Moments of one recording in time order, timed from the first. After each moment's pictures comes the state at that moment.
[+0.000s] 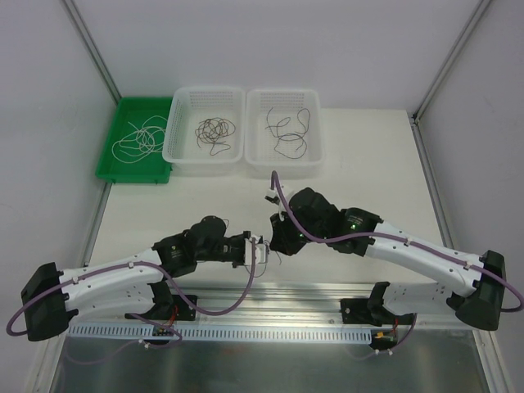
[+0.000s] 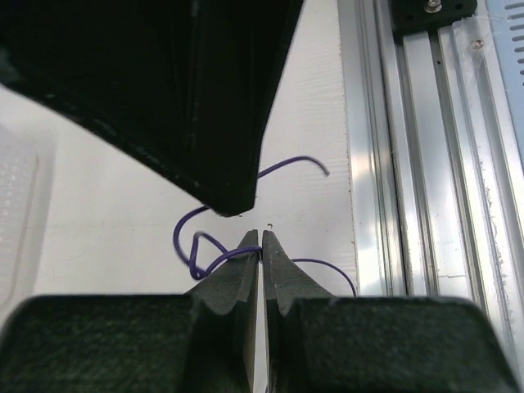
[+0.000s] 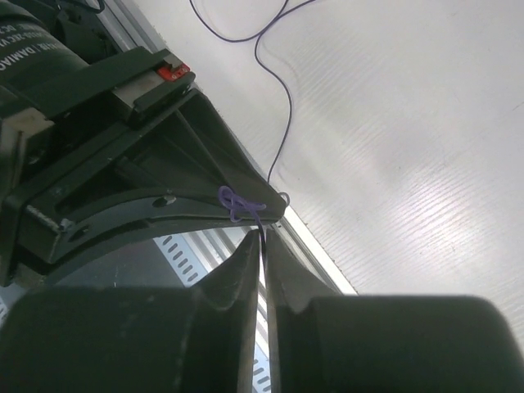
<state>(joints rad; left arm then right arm) -1.05 0.91 0.50 0.01 0.35 0.48 1.09 1.17 1.04 -0.61 -0.12 0.39</state>
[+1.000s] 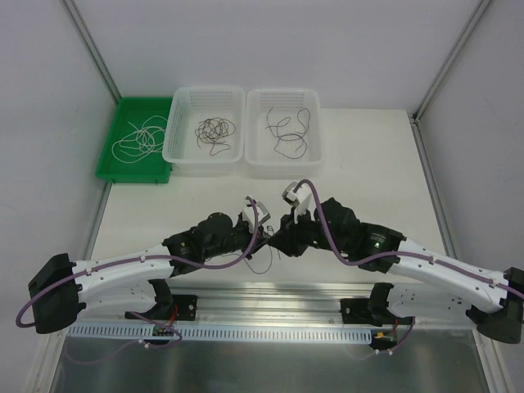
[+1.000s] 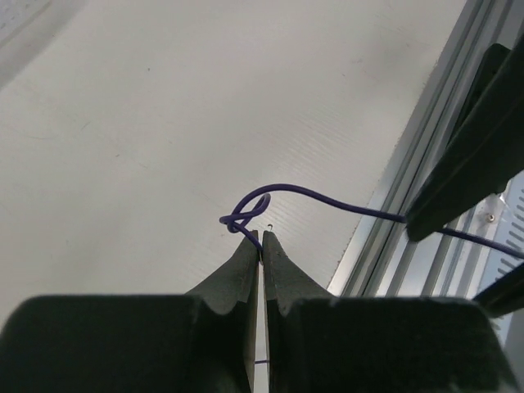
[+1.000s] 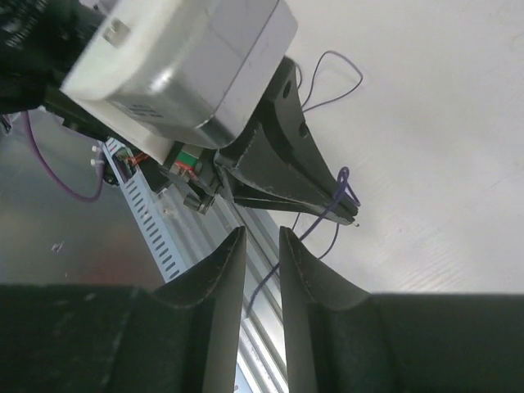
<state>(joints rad) -1.05 1.01 0.52 0.14 0.04 -0.13 1.15 0.92 0.89 -0.37 -0.01 0.39</state>
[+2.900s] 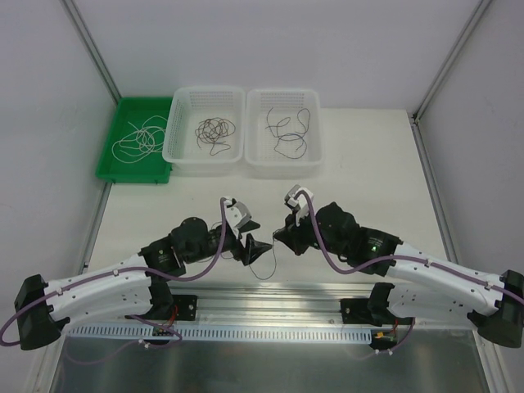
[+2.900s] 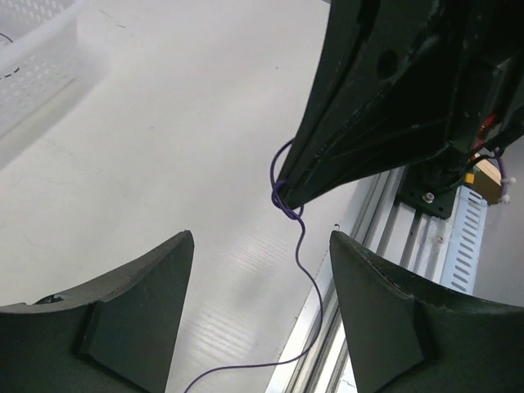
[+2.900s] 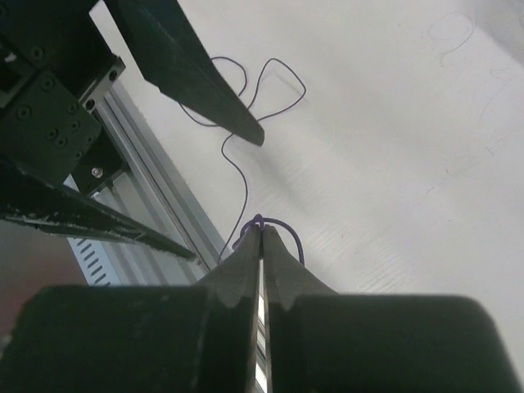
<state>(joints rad) -1.05 0.77 0.48 0.11 0.07 -0.15 1.11 0.93 0.77 -0.26 0.04 0.27</state>
